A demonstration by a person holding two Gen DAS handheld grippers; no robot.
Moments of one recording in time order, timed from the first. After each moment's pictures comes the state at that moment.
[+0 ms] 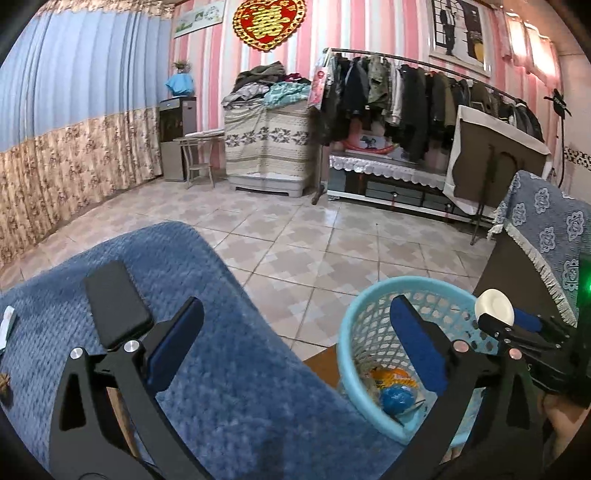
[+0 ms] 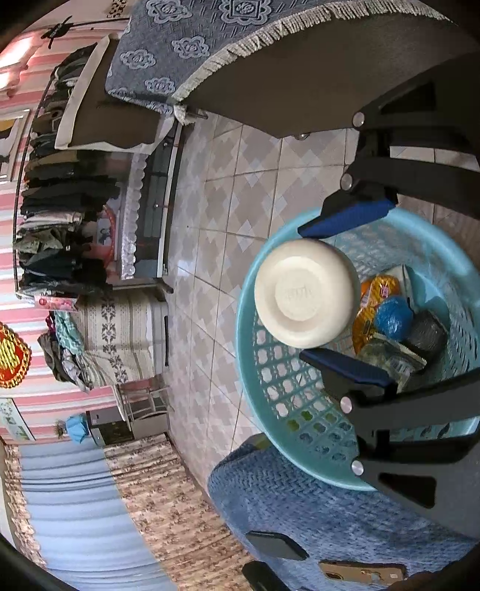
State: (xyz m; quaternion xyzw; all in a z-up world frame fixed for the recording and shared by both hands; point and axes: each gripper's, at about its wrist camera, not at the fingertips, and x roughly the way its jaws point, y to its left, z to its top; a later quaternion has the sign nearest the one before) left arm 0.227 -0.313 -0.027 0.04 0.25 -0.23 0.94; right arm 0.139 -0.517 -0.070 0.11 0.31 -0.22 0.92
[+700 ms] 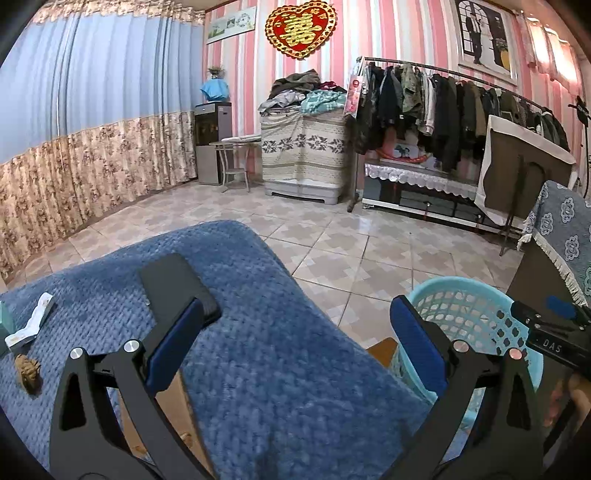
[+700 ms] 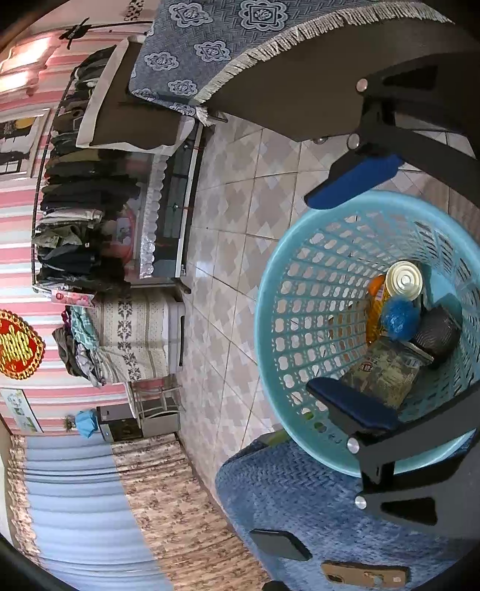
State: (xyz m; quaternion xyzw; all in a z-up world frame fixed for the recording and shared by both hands) left arm 0.219 -0.254 -0.027 0.04 0.24 -0.17 0.96; right arm 0.141 -0.501 -0.055 0.09 0.28 -0.23 0.93
